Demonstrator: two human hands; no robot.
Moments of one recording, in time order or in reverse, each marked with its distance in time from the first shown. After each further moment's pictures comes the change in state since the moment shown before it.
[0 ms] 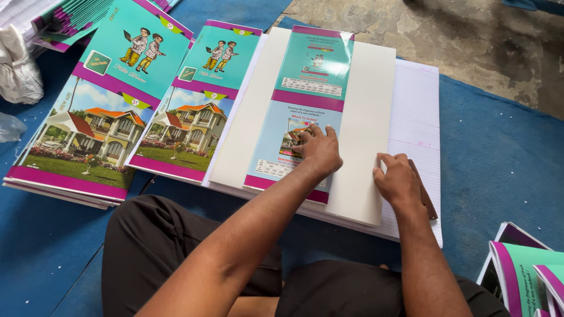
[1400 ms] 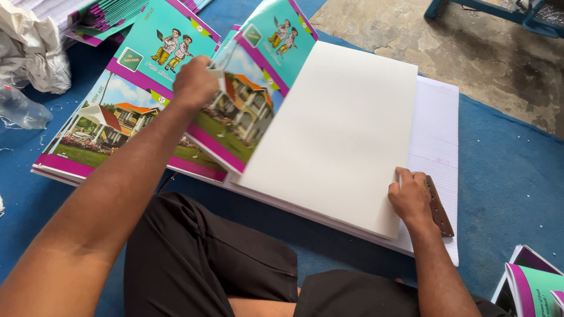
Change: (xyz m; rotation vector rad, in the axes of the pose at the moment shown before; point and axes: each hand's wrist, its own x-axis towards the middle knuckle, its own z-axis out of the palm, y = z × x) left_hand 0.014 -0.277 -0.193 -0.252 0.557 -0.293; right_hand 0.009 0.013 0.026 0.037 0.079 -0.079
